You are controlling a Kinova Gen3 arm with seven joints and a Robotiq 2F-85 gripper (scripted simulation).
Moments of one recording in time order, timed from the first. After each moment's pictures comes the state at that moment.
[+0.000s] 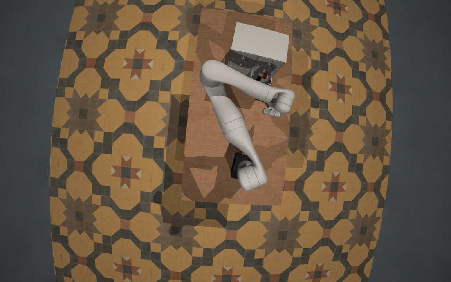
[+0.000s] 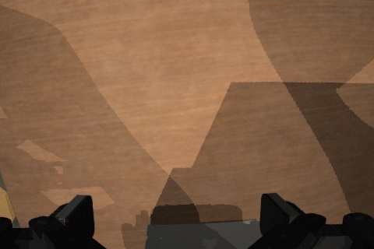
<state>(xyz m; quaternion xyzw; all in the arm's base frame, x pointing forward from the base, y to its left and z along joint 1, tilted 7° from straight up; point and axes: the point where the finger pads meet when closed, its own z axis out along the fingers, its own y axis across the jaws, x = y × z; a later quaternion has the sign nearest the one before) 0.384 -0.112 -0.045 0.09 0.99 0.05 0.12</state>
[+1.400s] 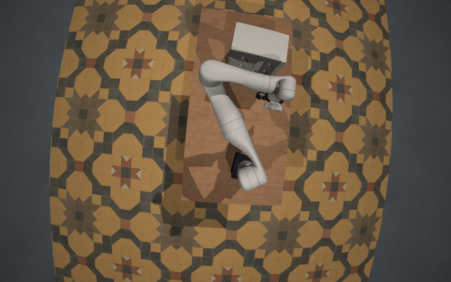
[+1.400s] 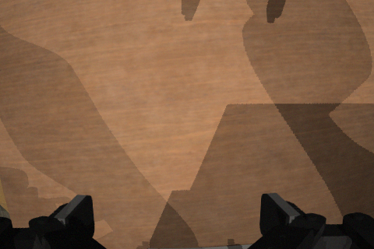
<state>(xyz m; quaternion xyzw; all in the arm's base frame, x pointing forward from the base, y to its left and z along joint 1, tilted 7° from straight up) 0.387 -0.113 -0.036 0.08 0.99 0.06 0.04</state>
